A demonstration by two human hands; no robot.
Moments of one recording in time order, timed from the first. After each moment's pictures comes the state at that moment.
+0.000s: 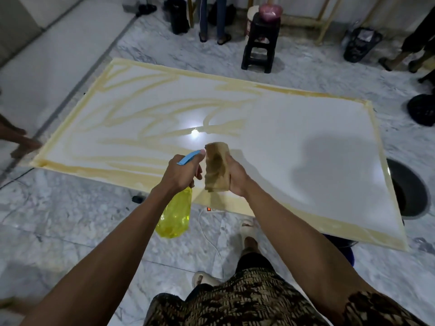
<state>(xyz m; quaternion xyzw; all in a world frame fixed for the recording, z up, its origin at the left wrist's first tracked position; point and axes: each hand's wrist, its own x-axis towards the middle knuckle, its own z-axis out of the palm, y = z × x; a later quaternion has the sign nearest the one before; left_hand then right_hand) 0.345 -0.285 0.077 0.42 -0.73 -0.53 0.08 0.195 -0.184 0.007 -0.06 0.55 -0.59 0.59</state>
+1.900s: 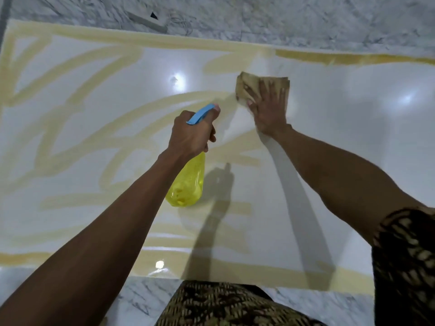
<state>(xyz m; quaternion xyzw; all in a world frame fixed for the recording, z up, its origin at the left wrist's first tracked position) 0.079 -0.519 0.004 0.43 -0.71 -0.55 0.00 -0.139 -0.393 -0.158 -0.39 0.91 -0.07 0.14</state>
